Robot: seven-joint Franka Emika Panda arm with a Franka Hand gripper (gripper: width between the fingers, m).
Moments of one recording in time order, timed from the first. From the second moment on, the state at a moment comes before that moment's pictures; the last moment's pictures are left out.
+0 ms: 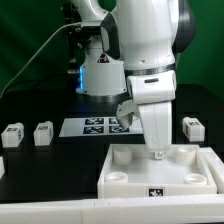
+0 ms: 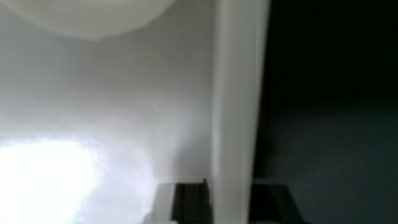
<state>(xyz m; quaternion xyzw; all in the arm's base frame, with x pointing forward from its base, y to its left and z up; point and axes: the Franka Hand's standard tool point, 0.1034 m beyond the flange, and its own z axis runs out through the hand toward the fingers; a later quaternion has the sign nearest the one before) 0.488 0.079 0.006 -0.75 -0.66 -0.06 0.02</state>
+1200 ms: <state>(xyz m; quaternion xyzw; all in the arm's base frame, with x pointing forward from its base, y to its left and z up) 0.487 0.078 0.005 -0.75 -0.66 -0.06 0.02</state>
